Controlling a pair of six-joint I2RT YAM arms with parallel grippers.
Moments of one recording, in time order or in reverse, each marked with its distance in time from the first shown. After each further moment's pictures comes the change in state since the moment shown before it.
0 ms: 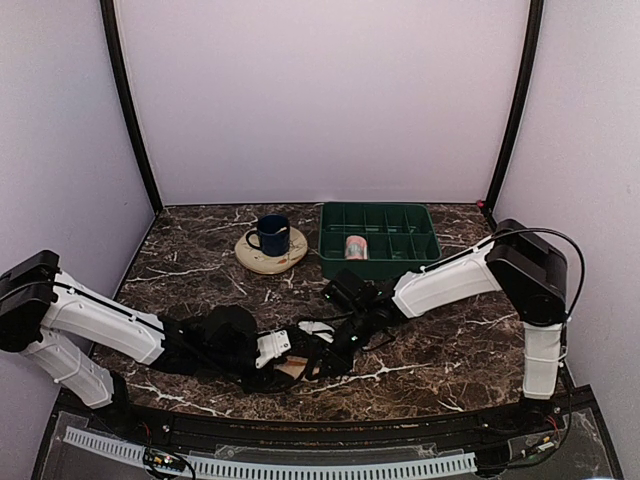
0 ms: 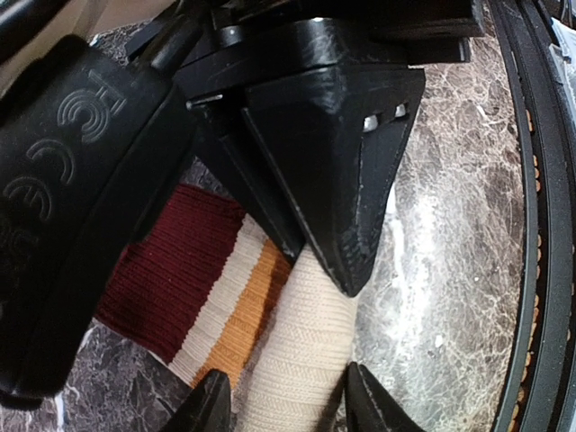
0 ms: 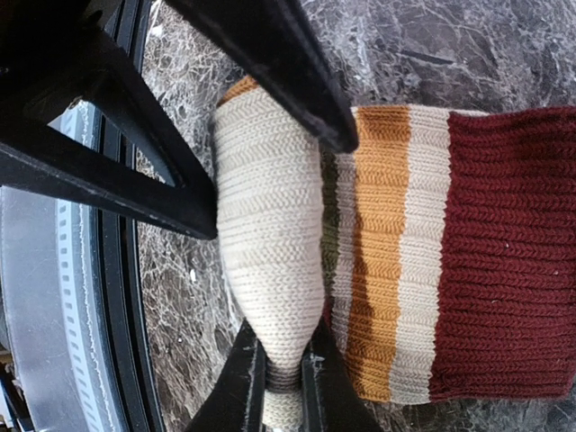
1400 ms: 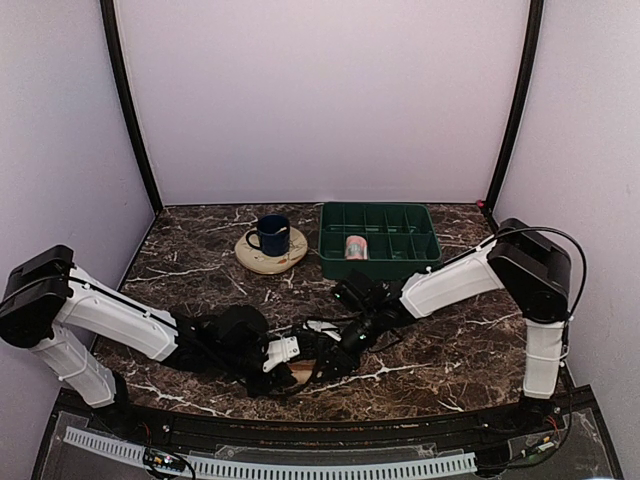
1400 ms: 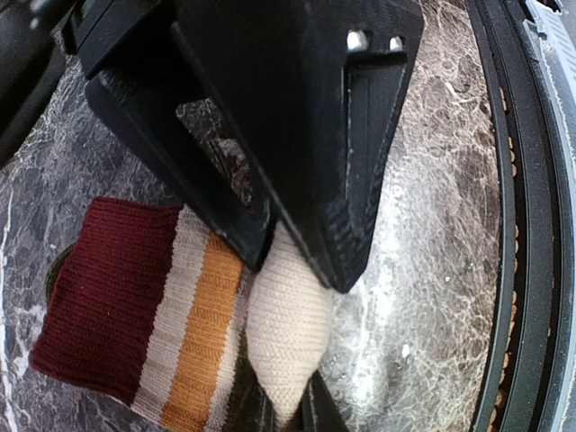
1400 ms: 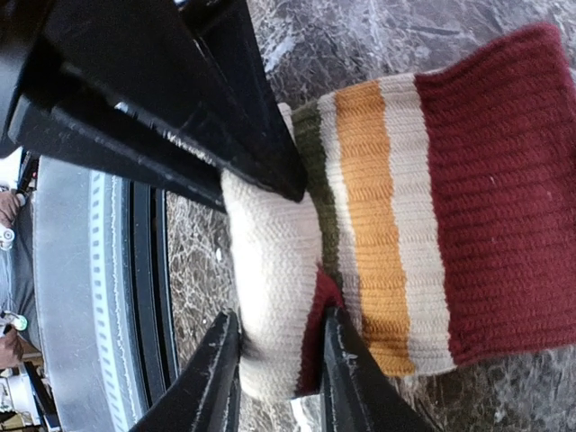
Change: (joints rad) left arm 0.000 0.085 0.066 -0.066 0.100 -0.006; right arm -0.040 -0.009 -0.054 0.048 -0.105 0.044
